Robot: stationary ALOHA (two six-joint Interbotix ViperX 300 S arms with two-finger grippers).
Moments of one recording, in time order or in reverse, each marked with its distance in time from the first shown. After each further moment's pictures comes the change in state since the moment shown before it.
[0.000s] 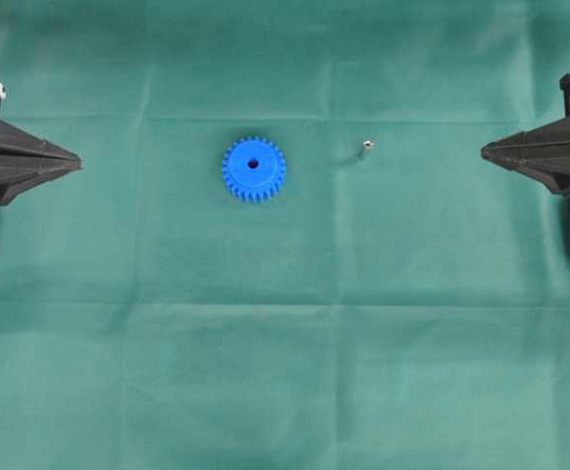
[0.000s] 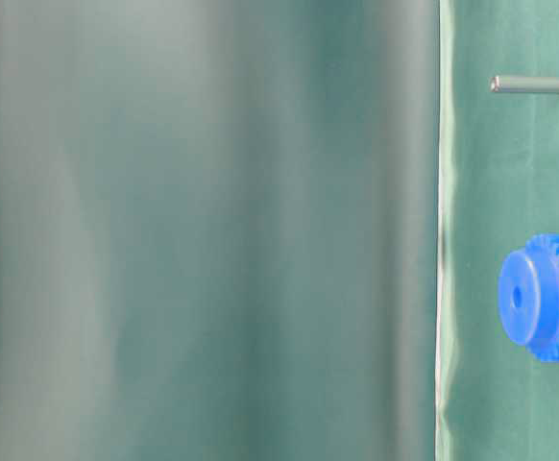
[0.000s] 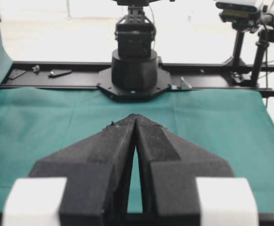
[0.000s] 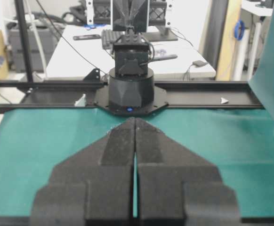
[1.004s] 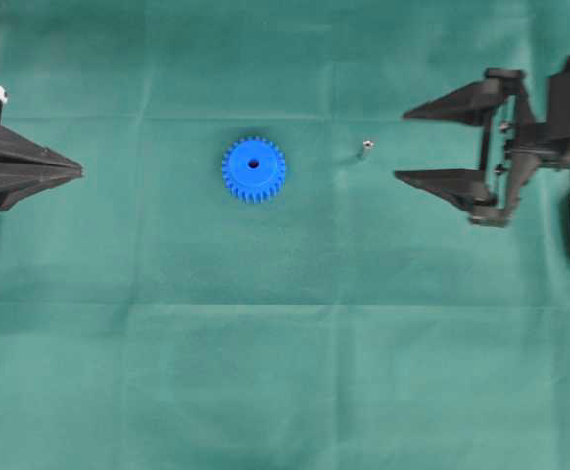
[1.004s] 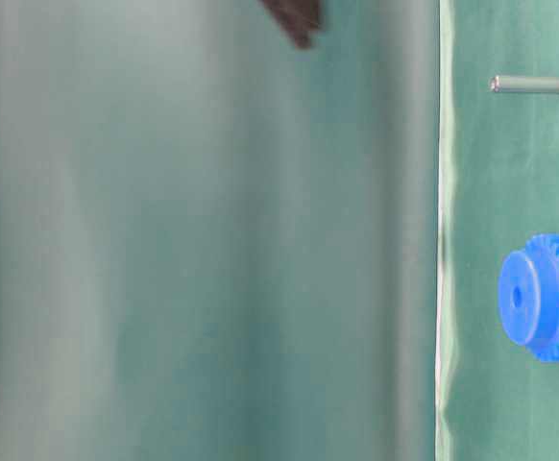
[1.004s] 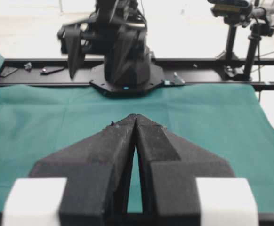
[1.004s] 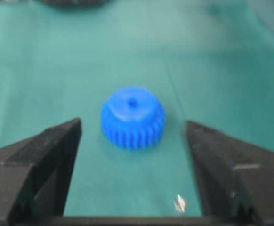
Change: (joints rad) left arm -0.021 0.005 -0.014 0.011 0.031 -0.008; right arm -0.161 0.531 0.017 -0.003 -0.210 -0.003
